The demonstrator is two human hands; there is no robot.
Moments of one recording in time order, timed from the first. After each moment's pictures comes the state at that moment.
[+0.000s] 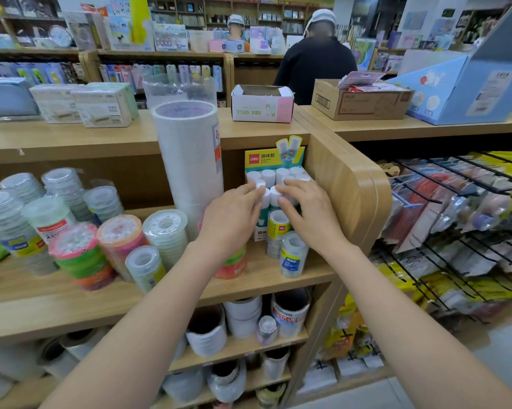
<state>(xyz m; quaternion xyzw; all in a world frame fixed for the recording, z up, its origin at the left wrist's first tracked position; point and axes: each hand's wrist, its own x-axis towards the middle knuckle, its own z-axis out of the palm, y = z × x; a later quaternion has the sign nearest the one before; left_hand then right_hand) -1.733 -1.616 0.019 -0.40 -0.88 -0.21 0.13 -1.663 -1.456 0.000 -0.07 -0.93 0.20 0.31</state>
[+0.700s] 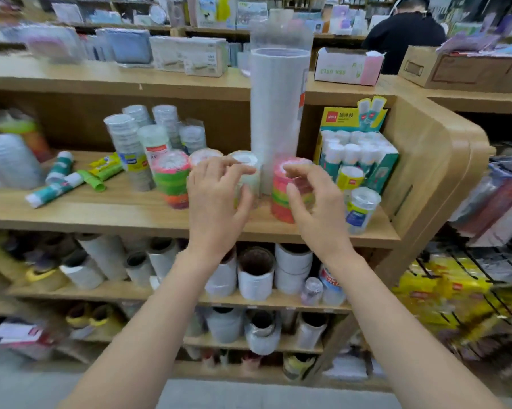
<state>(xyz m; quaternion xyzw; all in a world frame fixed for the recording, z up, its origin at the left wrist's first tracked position) -1.674 -1.756 -0.027 -0.26 -0.84 -0.31 0.36 -1.624 -1.590 -0.029 0.10 -0.83 0.38 0.39</state>
